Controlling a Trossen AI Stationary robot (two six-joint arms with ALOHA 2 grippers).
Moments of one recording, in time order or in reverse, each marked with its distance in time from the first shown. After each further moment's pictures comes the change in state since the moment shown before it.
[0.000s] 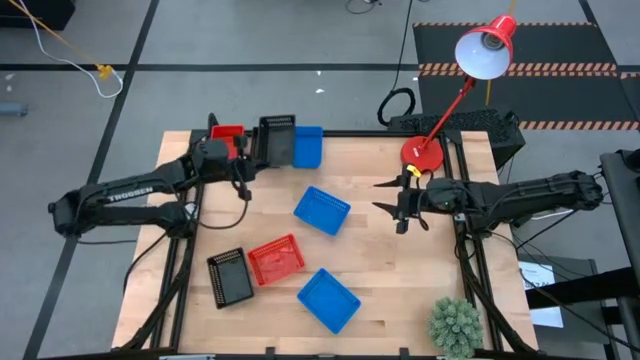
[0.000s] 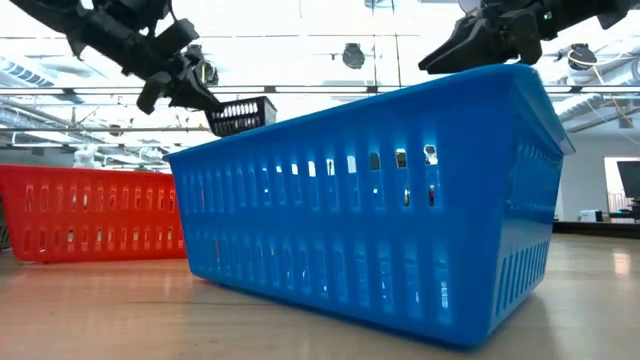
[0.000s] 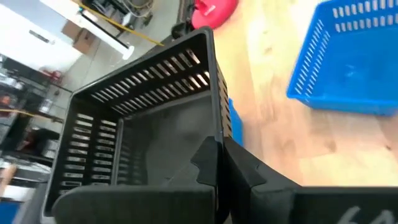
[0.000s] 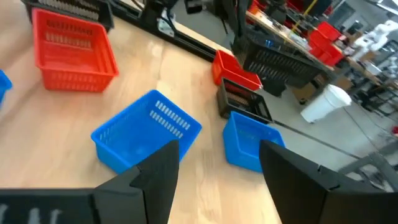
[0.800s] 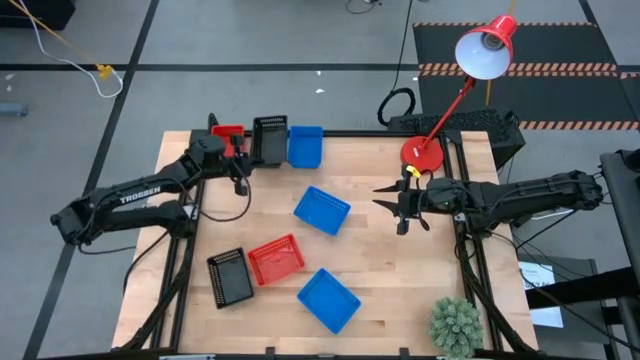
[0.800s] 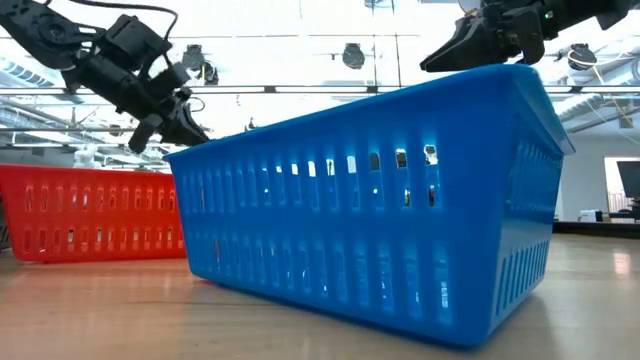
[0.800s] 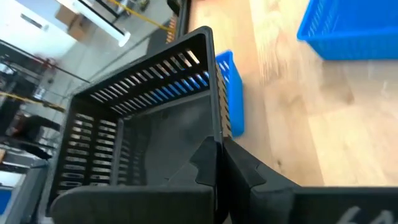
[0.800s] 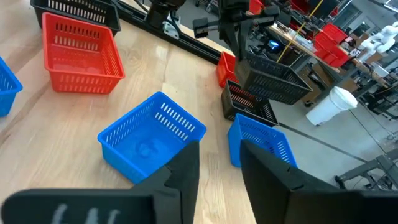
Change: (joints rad) left arm 0.240 0.041 -0.161 0.161 0.181 0.097; right arm 0.000 0.000 0.000 -0.001 -0.019 0.003
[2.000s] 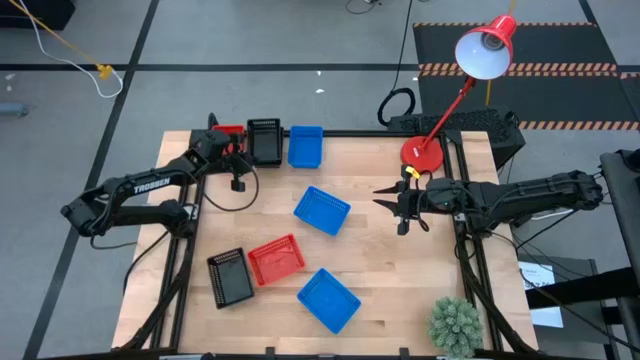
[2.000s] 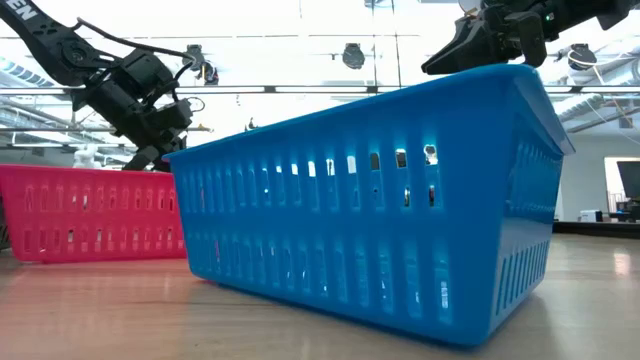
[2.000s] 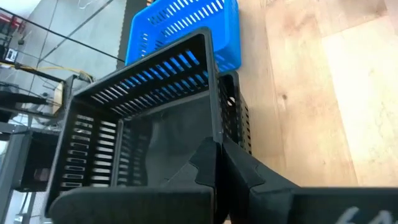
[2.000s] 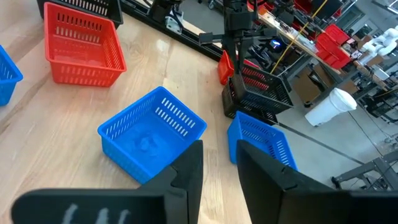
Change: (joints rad) left arm 0.135 0.151 -0.005 -0.013 0.005 0.110; right arm 0.000 0.000 0.000 -0.015 0.000 -0.027
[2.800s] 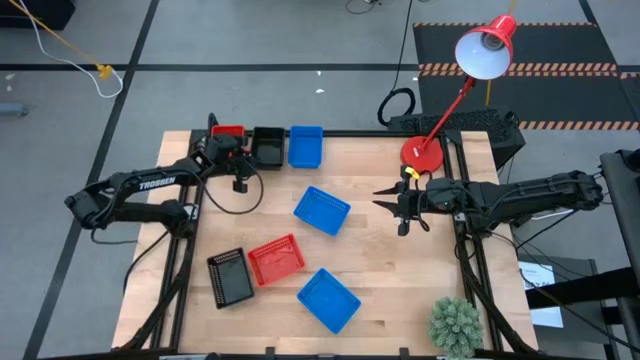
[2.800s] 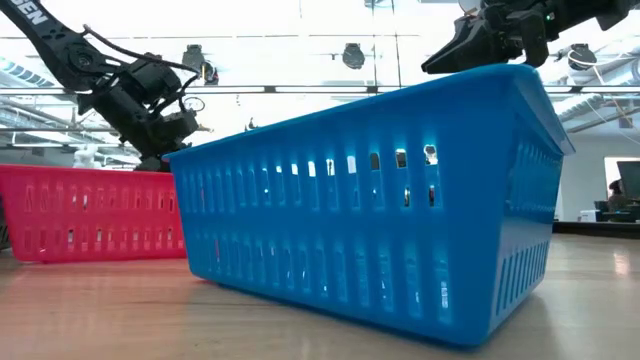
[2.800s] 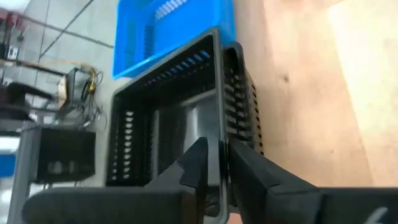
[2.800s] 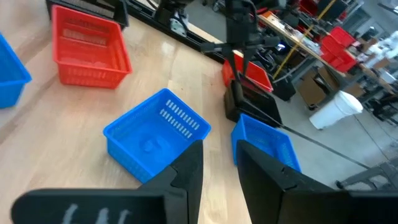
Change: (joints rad) left arm -0.057 0.066 0.000 0.034 -0.117 0.035; right arm 0.000 0.000 0.000 0.000 -0.026 -0.003
